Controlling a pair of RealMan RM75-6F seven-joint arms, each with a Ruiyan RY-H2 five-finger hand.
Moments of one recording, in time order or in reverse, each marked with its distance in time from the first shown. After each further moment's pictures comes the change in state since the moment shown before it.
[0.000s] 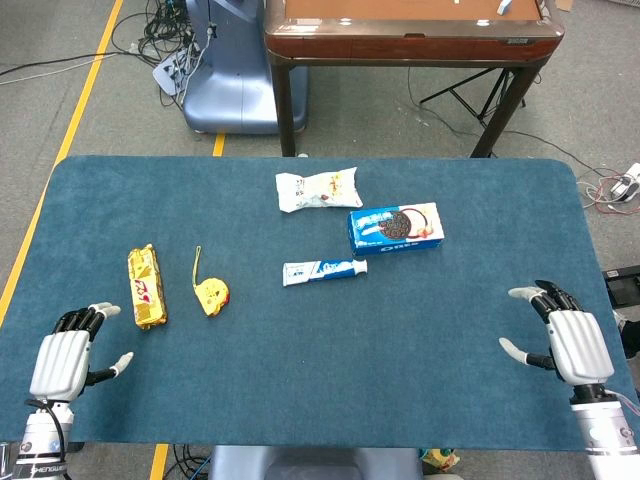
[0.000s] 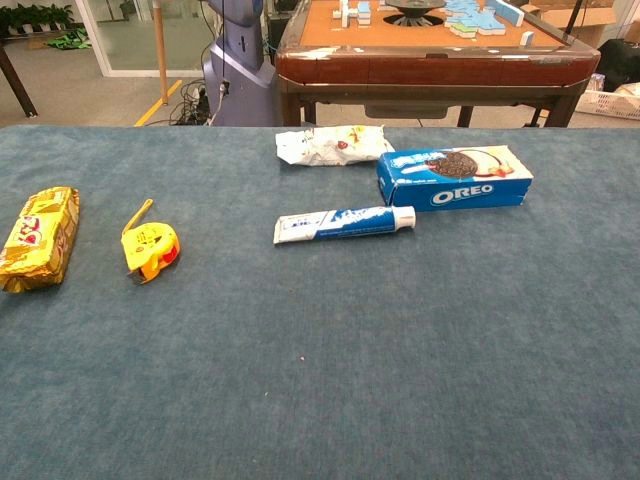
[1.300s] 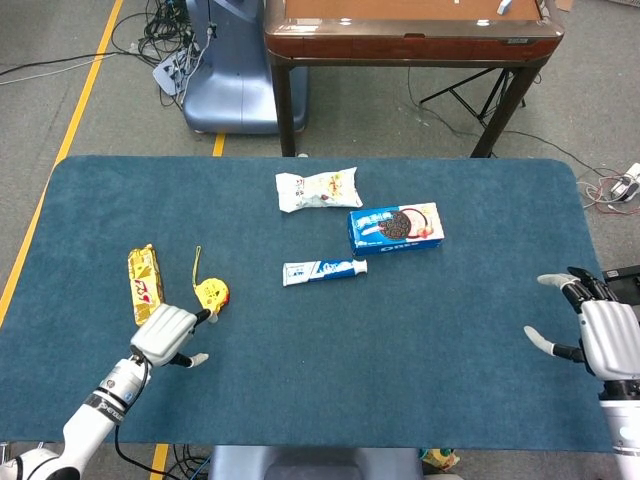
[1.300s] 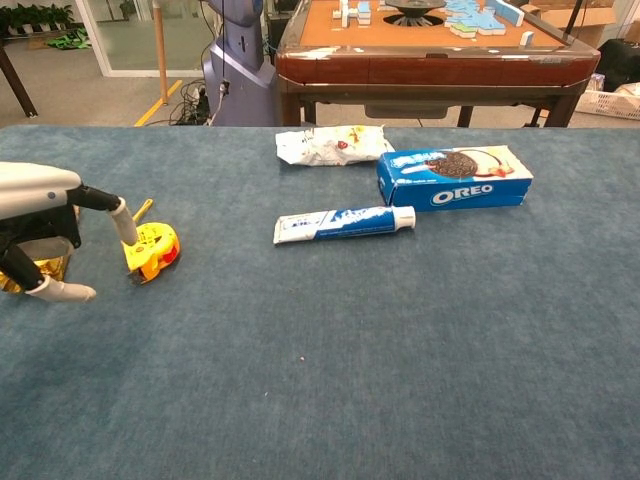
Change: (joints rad) left arm -0.367 0.013 -0.039 0.003 -0.117 -0.545 0.137; right arm -0.016 0.125 0.040 -0.077 0.039 0.029 0.008
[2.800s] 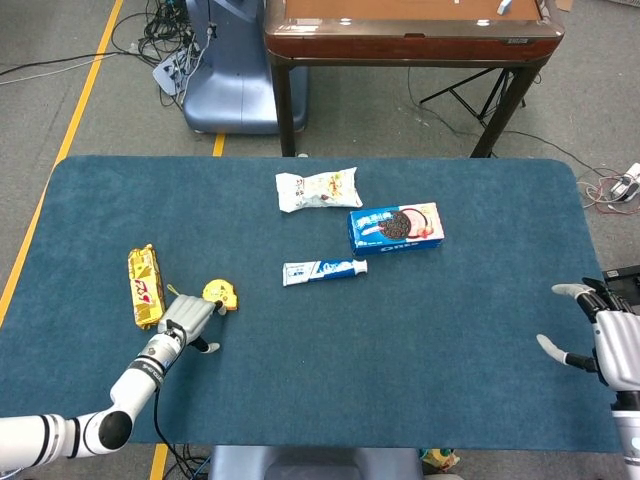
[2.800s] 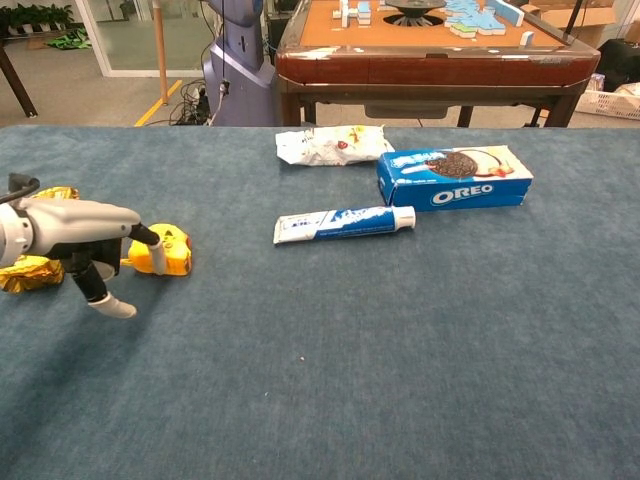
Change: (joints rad) left arm -0.308 -0.151 0.045 0.120 -0.599 -0.070 0.238; right arm -0.040 -0.001 -0.019 0.032 0.009 0.018 0.034
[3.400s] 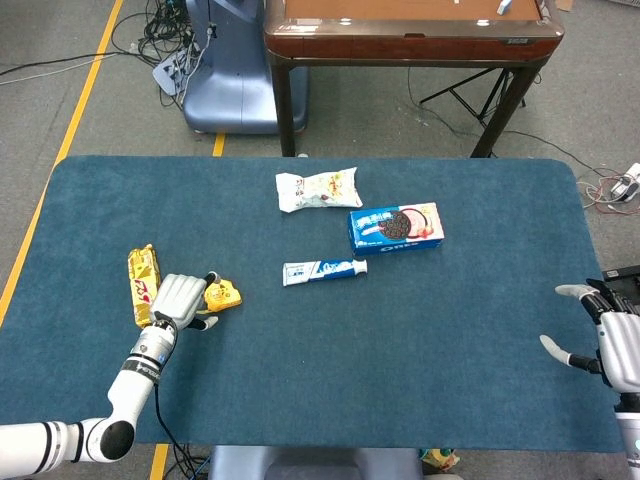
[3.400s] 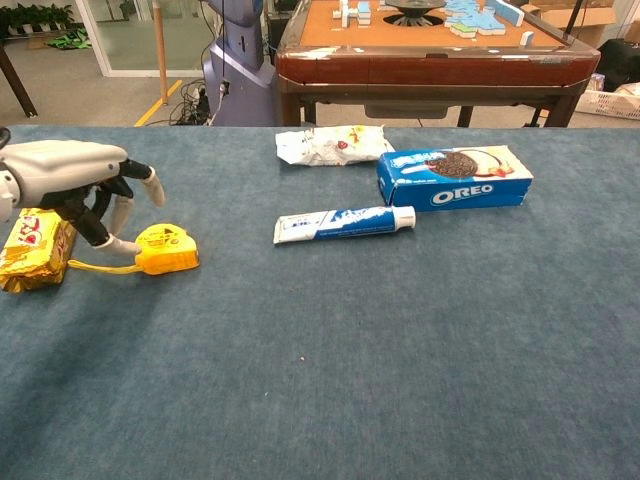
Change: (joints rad) left arm 0.053 -0.041 -0.018 0.004 0.149 0.260 -0.042; right arm -0.008 -0.001 0.001 0.012 -0.011 0.006 0.021
